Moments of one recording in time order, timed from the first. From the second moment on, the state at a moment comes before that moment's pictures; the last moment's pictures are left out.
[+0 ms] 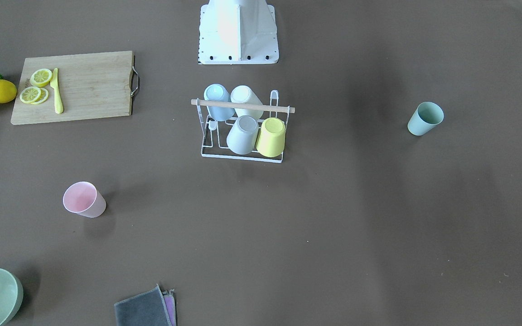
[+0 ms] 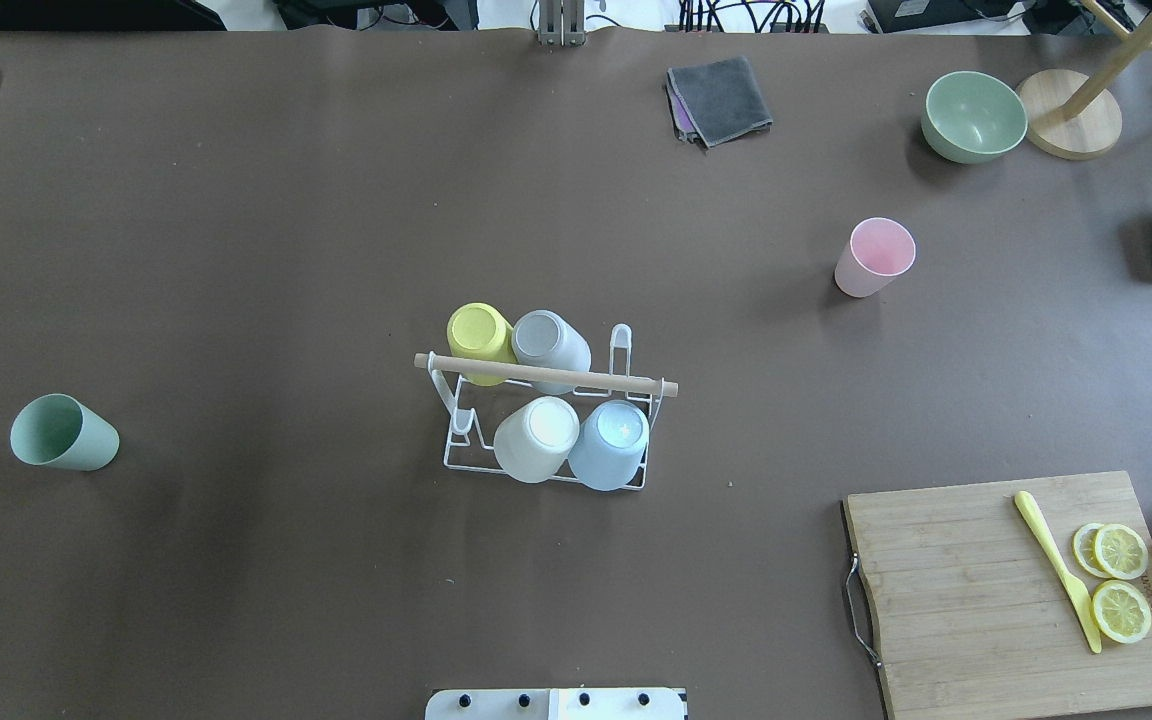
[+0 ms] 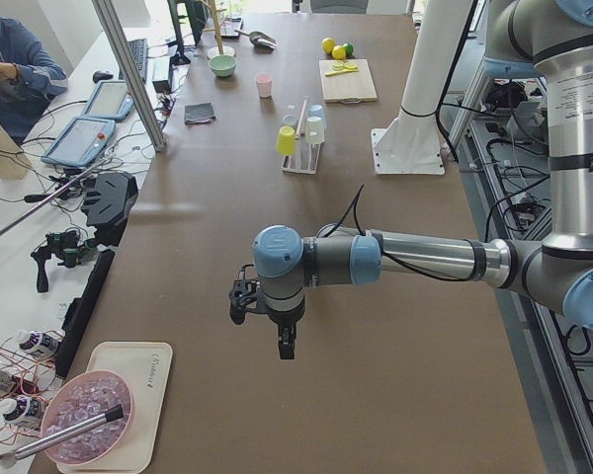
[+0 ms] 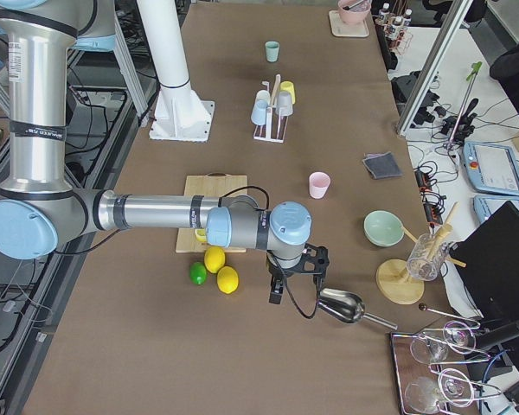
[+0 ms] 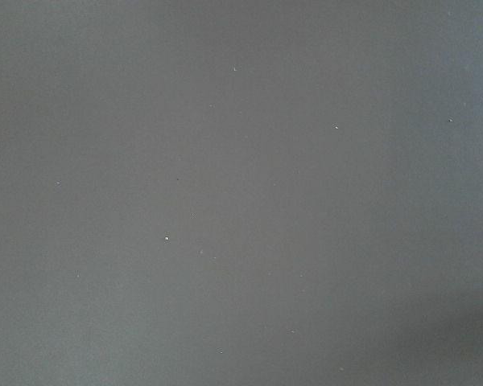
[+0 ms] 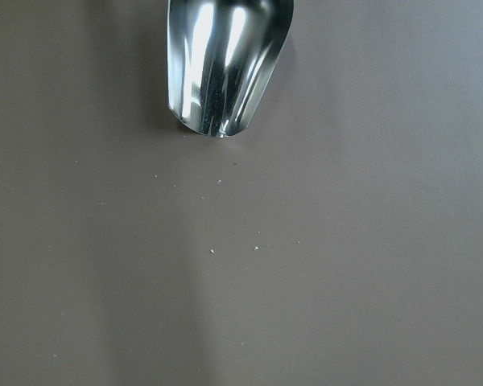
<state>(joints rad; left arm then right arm) -1.61 -1.41 -1.82 -1.42 -2.31 0.04 1.57 -1.66 1.69 -1.62 2.35 0.13</state>
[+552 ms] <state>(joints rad) -1.61 -1.42 -1.82 -1.42 -2.31 0.04 1.57 -1.66 1.68 -1.62 2.35 0.13</state>
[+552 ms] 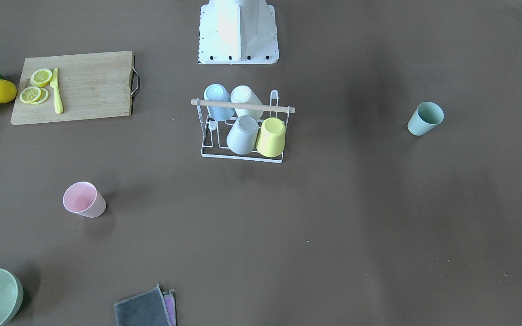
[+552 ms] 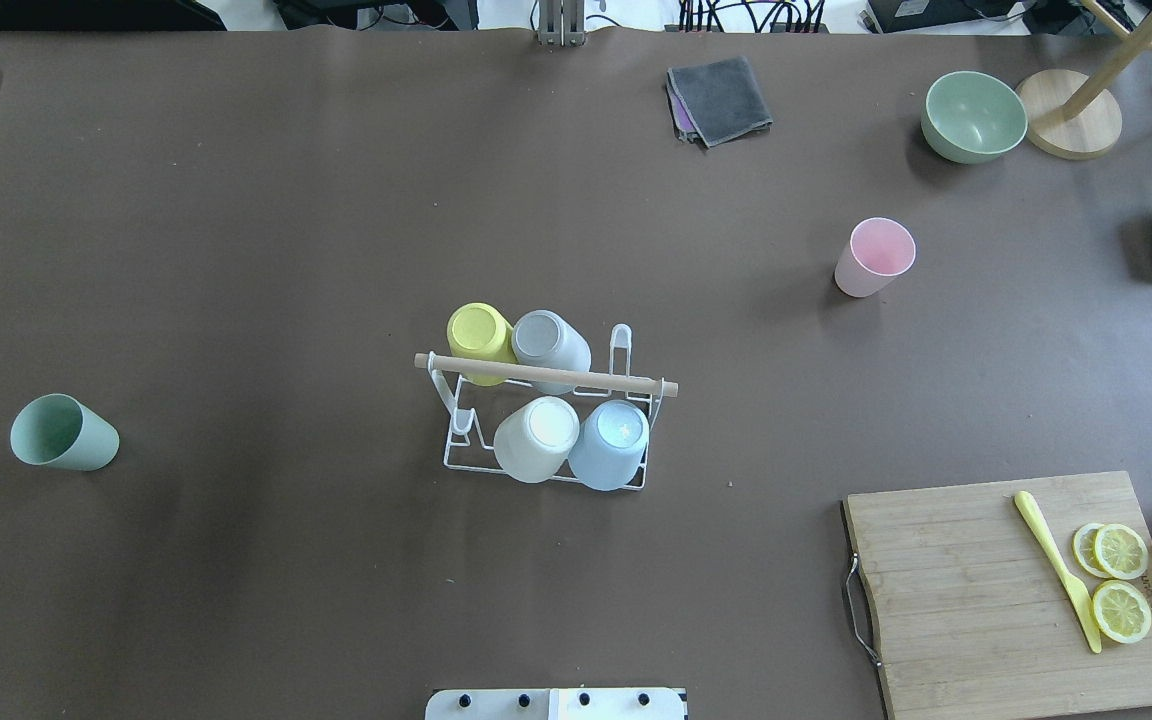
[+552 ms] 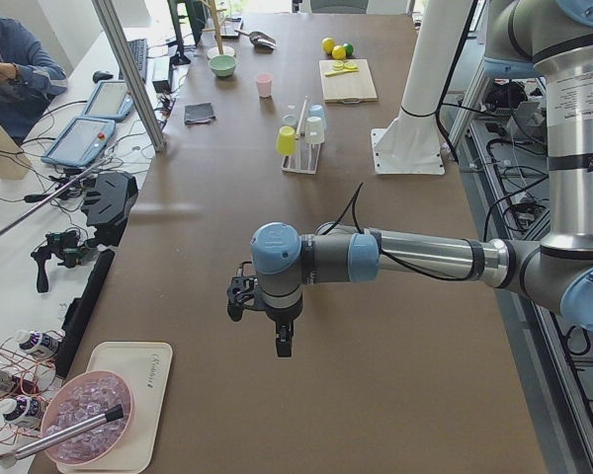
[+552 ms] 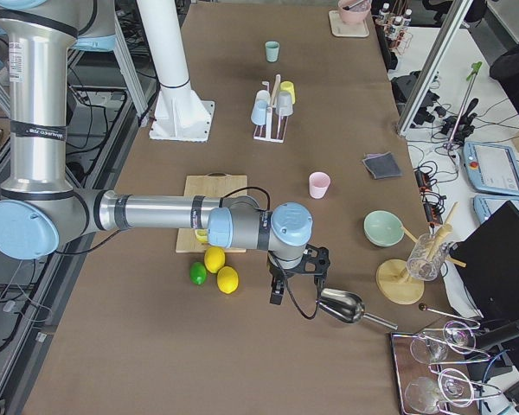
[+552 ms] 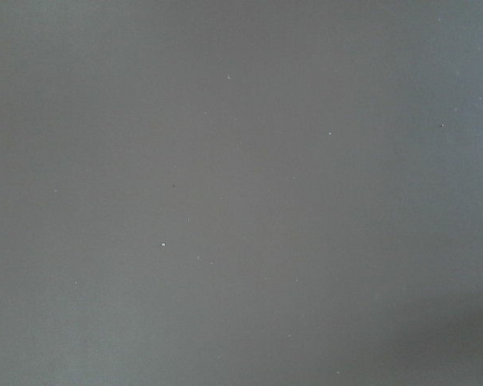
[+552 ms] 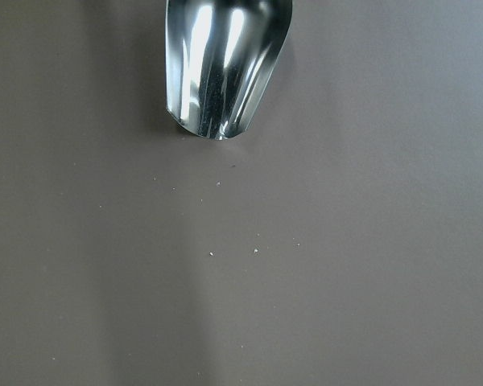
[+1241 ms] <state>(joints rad) -1.58 -1.48 -1.80 -1.41 -2.31 0.04 1.57 -1.64 1.69 -1.62 2.35 0.13</state>
